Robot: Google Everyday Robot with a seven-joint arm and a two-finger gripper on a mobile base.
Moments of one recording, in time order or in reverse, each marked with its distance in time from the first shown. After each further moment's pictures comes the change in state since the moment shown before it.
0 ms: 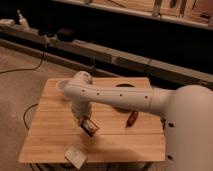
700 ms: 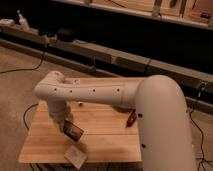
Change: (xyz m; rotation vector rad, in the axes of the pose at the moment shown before) arm 0.017 -0.081 0.007 0.003 -0.147 -0.107
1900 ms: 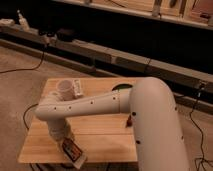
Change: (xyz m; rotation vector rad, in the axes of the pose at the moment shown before) arm -0.030 -0.037 0.074 0.016 -0.071 0.200
